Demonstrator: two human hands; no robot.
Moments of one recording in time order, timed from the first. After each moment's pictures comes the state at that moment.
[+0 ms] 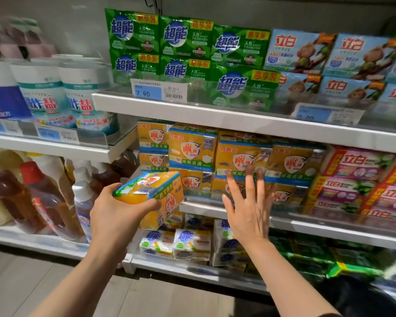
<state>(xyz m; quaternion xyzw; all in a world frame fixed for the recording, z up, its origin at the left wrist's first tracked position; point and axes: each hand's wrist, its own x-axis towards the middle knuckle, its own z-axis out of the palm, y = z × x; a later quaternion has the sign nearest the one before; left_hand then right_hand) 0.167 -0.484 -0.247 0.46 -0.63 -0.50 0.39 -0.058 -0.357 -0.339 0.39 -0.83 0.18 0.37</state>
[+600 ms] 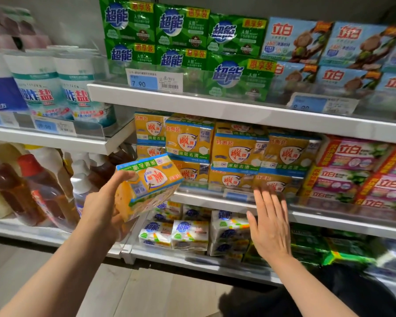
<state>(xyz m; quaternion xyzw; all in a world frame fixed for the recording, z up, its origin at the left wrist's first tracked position) 0.175 -0.493 -0.241 0.43 -0.45 -0.71 0.32 -0.066 -0.288 -0.368 0.39 -0.86 0.19 0.26</state>
